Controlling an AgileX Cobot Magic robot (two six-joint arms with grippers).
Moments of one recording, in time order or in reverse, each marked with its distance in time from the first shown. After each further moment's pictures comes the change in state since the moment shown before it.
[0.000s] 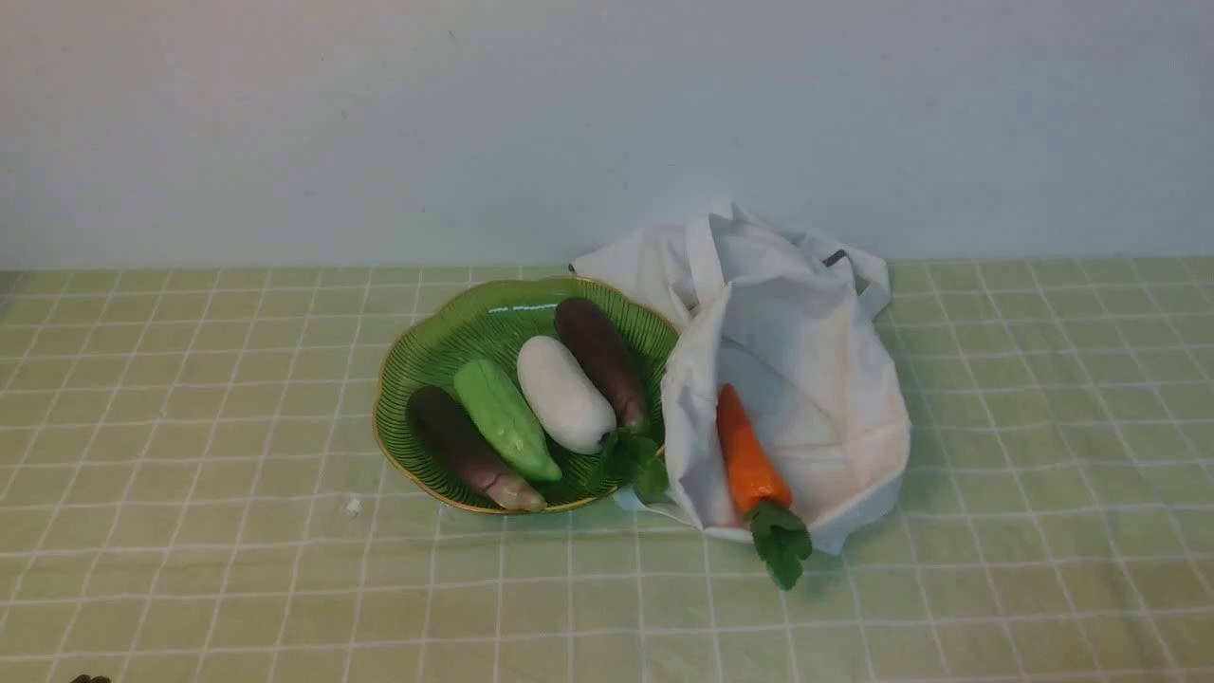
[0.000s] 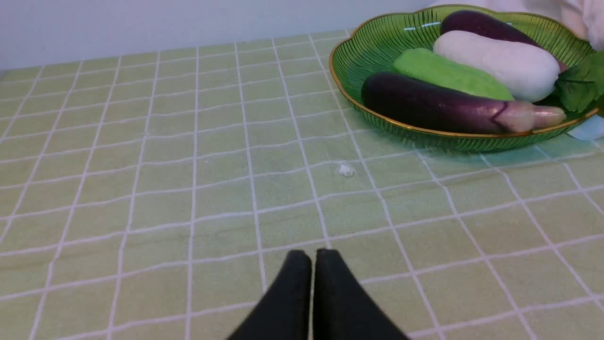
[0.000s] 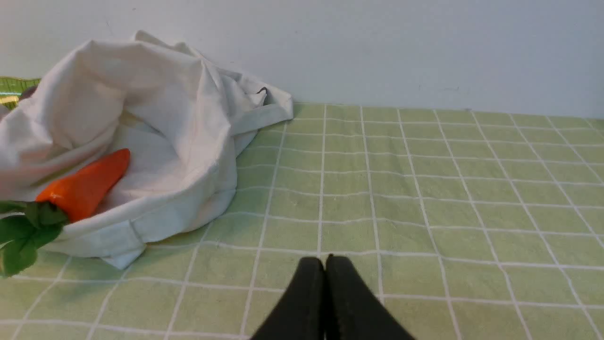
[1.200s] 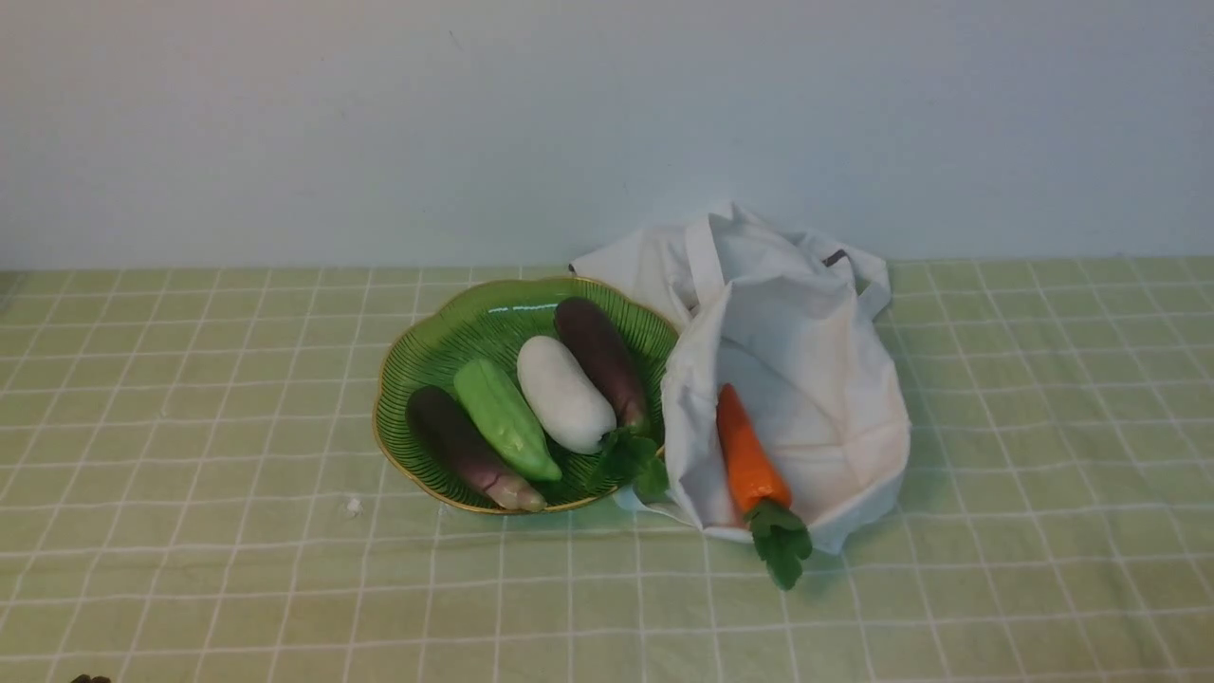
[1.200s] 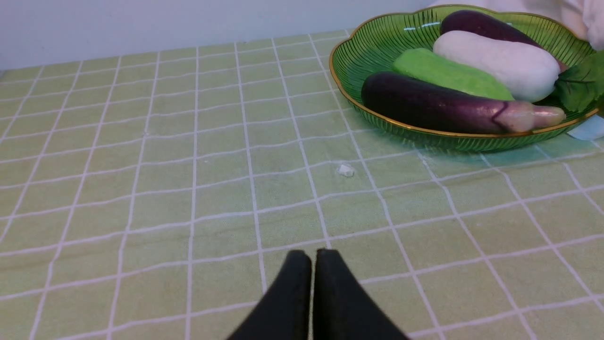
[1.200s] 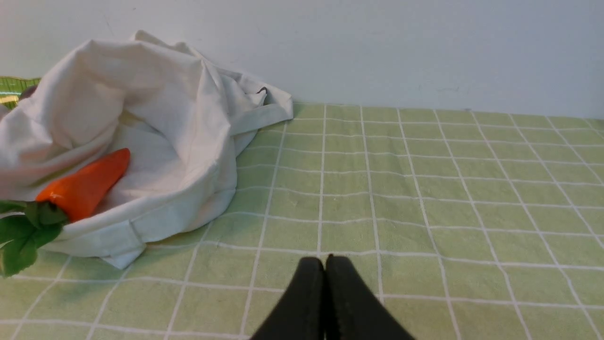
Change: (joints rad) right arm 0.000 0.000 0.000 0.000 0.000 -0.001; left arm 0.000 0.000 0.000 0.000 0.000 0.000
